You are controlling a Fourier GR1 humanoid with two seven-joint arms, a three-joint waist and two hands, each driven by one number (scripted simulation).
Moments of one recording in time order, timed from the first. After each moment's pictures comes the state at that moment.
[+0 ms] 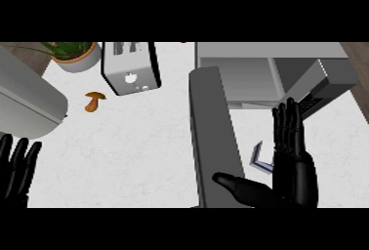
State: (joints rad) left arm 0.38 0.03 0.05 -2.20 0.18 -0.14 -0.09; right arm 0.06 -0.01 0.36 -1.91 0.11 -0.49 -0.06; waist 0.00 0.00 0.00
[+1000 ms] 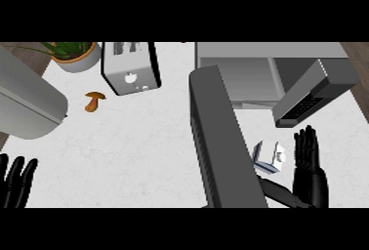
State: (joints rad) left arm 0.50 0.01 0.05 -2.21 0.18 -0.22 -0.19; right arm 0.19 -0.05 0.11 -1.57 -0.09 -0.33 -0.43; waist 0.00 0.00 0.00
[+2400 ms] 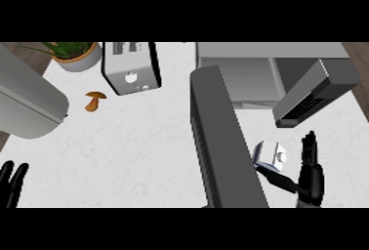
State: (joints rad) left arm 0.52 0.01 0.10 -2.25 0.23 -0.26 -0.15; right arm -0.06 -0.10 -0.14 -0.91 -0.09 -0.30 -0.77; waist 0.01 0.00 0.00
